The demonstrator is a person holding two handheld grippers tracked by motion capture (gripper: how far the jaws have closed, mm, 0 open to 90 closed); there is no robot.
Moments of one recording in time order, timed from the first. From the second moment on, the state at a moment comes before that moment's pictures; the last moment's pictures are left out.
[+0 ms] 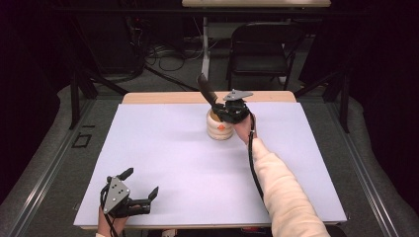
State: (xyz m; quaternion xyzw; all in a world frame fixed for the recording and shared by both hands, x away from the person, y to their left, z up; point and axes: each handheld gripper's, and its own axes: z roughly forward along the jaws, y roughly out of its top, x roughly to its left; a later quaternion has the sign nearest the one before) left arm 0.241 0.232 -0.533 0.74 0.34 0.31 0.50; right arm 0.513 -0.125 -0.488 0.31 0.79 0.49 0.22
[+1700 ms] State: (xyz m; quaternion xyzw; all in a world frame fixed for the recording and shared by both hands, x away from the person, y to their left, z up) left arm 0.241 0.232 -0.532 0.74 0.34 0.31 0.49; right arm 0.515 -0.121 -0.497 0.31 0.80 0.46 0.22
